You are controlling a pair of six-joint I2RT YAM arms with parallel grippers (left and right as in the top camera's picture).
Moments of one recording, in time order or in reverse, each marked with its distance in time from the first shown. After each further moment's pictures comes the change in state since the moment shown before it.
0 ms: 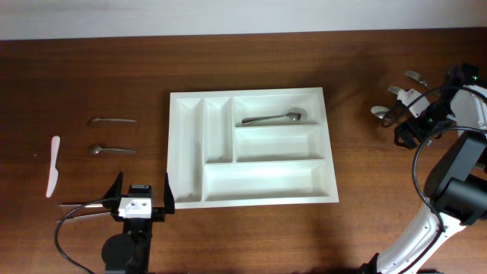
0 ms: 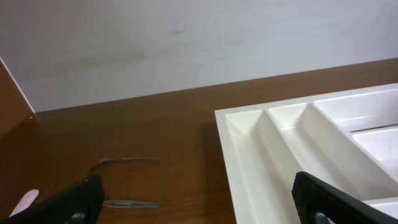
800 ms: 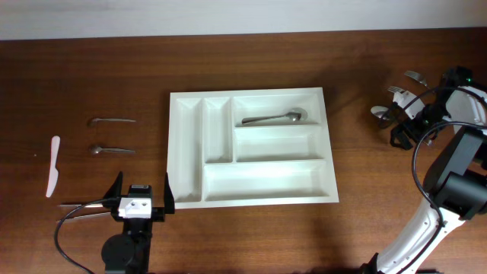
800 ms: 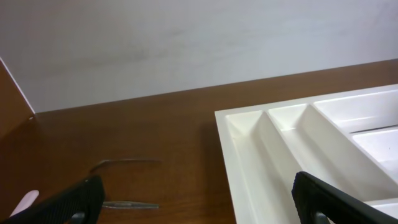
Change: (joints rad) left arm 0.000 0.000 0.000 0.008 0.000 0.000; right arm 0.000 0.053 0.000 0.031 -0.015 -0.018
